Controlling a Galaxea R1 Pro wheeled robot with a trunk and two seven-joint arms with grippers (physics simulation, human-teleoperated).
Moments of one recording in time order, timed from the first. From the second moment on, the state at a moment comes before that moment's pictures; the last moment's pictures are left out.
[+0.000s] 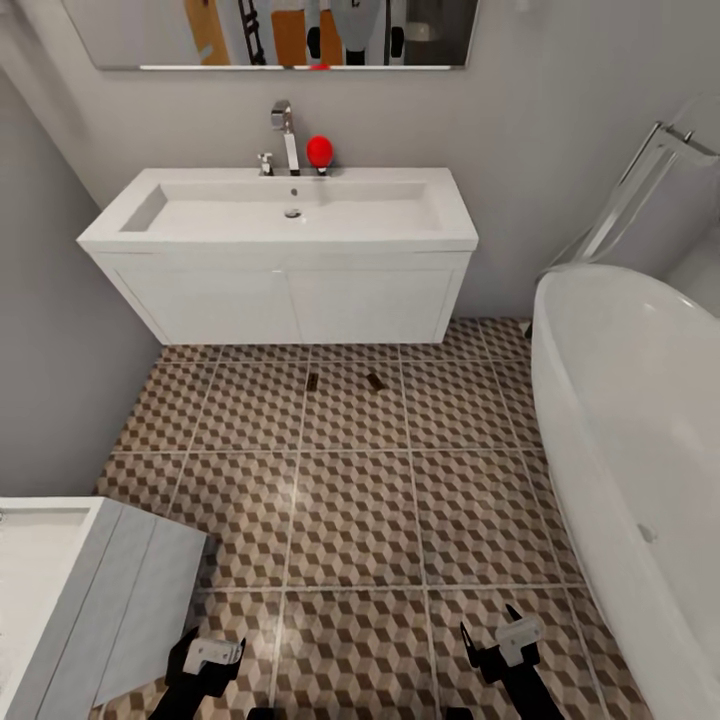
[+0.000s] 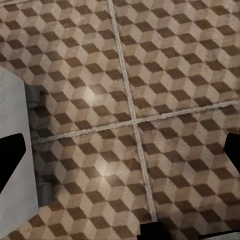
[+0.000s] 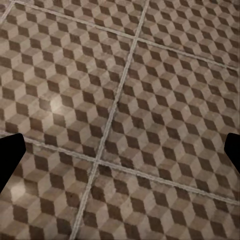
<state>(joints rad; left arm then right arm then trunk) -0.52 0.07 -0.54 0.08 0.39 -0.73 -0.02 -0.48 -0.07 0.27 -0.02 0.09 -0.86 -0.10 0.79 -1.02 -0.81</state>
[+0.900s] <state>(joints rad) -0.52 0.06 -0.54 0.08 0.39 -0.73 -0.02 -0.48 -0.07 0.27 -0.02 0.09 -0.86 -0.10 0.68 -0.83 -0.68</state>
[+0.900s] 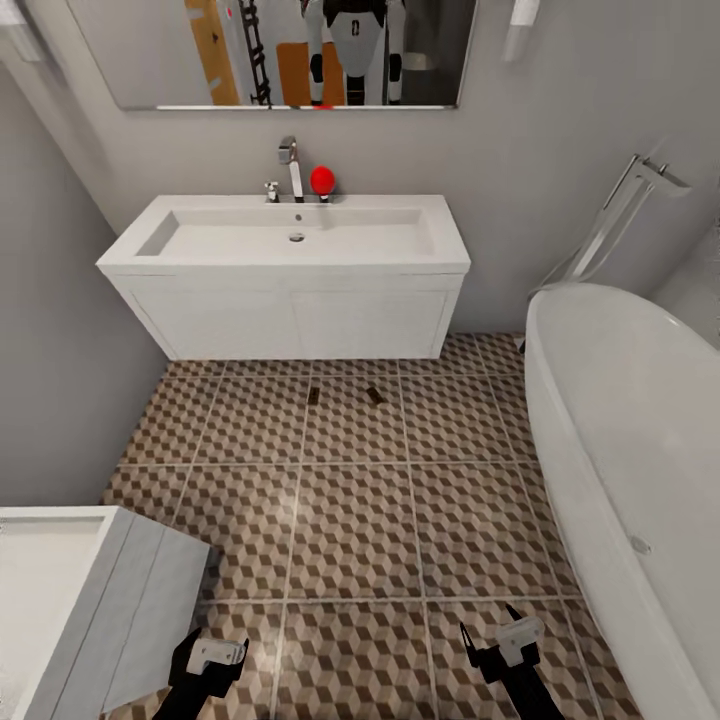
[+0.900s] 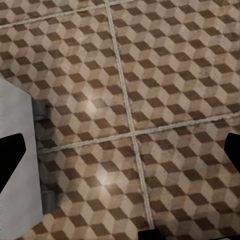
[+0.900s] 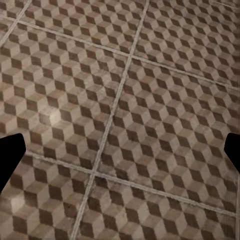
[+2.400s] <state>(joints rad) -0.52 0.06 -0.54 0.08 0.39 -0.73 -0.02 -0.48 -0.07 0.27 -0.02 0.09 -0.86 -0.10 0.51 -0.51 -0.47</state>
